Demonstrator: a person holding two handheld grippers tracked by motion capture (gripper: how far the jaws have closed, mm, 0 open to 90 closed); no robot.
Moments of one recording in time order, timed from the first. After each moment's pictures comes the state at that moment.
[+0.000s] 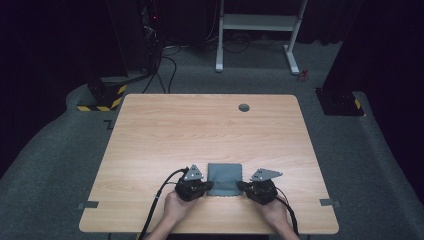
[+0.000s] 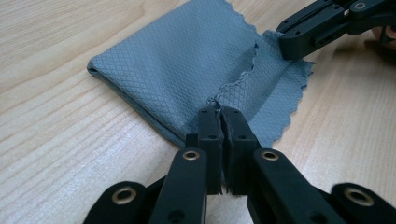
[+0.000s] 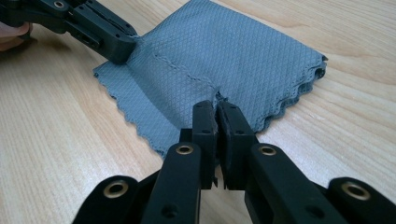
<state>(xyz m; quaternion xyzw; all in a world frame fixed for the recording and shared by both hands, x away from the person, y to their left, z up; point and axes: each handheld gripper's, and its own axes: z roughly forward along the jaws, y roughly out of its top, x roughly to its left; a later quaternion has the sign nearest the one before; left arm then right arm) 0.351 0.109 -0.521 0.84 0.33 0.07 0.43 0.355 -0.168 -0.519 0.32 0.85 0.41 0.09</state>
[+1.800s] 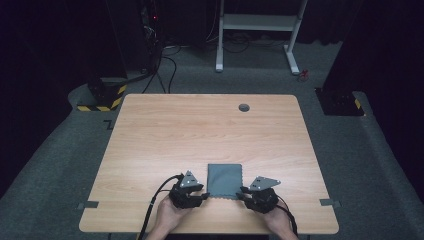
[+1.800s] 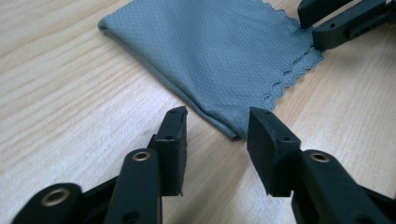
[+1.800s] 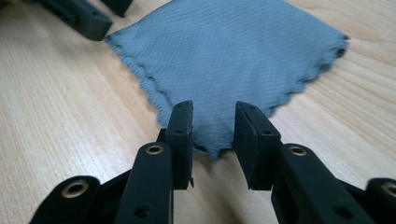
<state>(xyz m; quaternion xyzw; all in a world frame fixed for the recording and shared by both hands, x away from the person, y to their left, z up) 0.331 0.124 -0.518 0.85 0.35 0.08 0.40 0.333 -0.167 -0.518 0.30 0.87 0.38 0.11</state>
